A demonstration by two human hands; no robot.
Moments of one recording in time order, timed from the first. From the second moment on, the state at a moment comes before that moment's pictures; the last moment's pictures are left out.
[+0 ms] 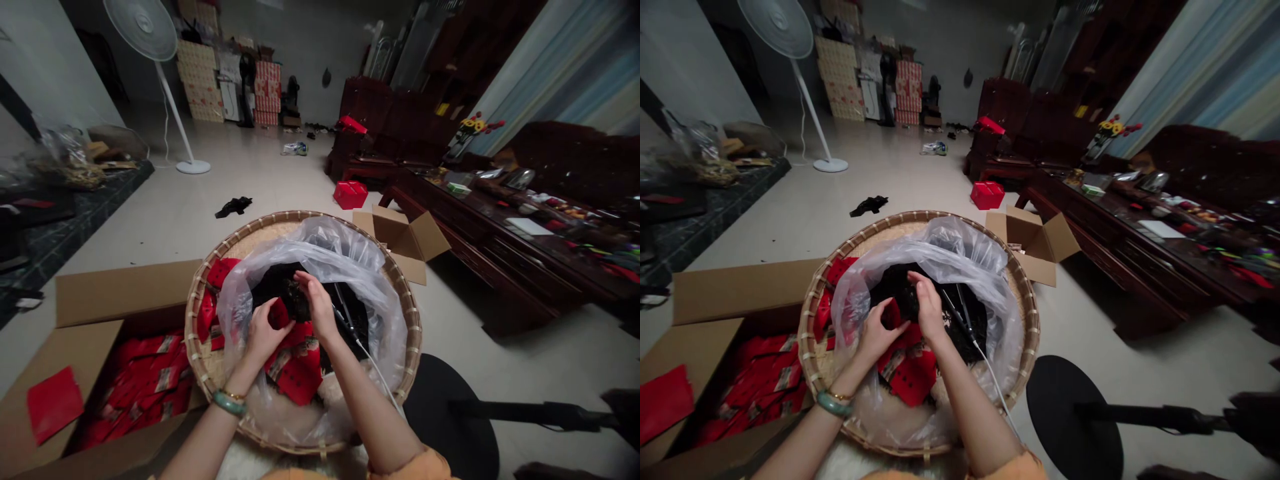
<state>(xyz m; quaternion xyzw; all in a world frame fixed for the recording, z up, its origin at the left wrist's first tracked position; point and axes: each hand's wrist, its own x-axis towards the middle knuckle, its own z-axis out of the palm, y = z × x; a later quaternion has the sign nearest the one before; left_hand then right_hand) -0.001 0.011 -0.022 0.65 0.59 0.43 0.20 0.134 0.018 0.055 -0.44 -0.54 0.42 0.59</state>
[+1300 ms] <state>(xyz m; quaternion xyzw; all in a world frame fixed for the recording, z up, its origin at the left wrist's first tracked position) -0.002 0.010 -0.023 0.65 0.60 0.43 0.17 0.219 -0.025 -0.001 -0.65 -0.69 0.20 0.25</state>
